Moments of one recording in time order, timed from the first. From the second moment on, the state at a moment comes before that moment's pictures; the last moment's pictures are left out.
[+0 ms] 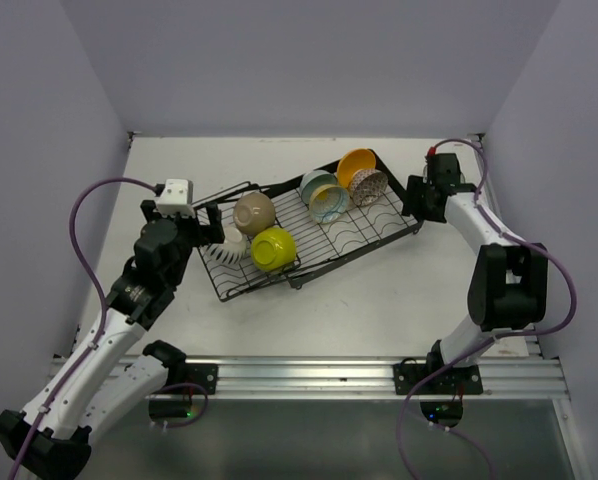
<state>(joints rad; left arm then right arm) -0.46 0.73 0.75 -0.21 -0.40 -0.13 0.03 1.65 1.20 -0.49 0.09 0.22</state>
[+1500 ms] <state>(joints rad) -0.46 0.73 0.75 -0.21 -0.40 -0.13 0.14 1.73 1.21 -0.40 0.10 0.25</state>
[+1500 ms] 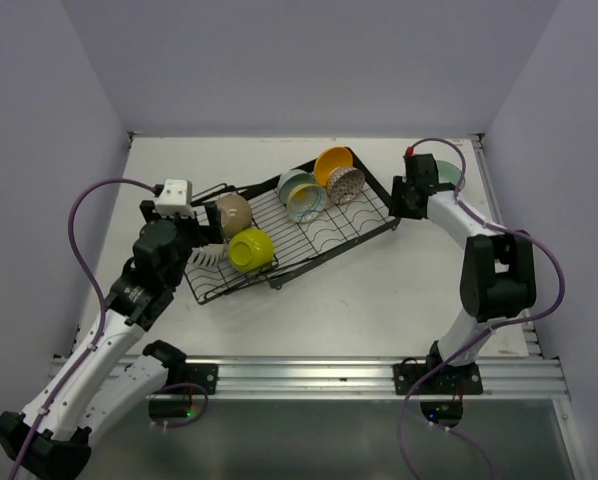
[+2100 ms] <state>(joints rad) -0.46 0.72 0.75 -0.21 -0.42 -0.13 0.17 1.64 1.30 -0.52 0.05 0.27</state>
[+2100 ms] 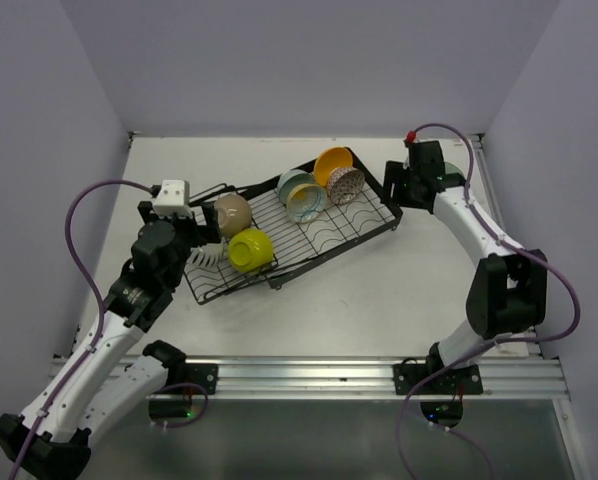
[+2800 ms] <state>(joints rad) -0.46 0.70 0.75 -0.21 -0.42 -0.12 0.45 1.57 1.22 -0.18 -0.45 0.52</state>
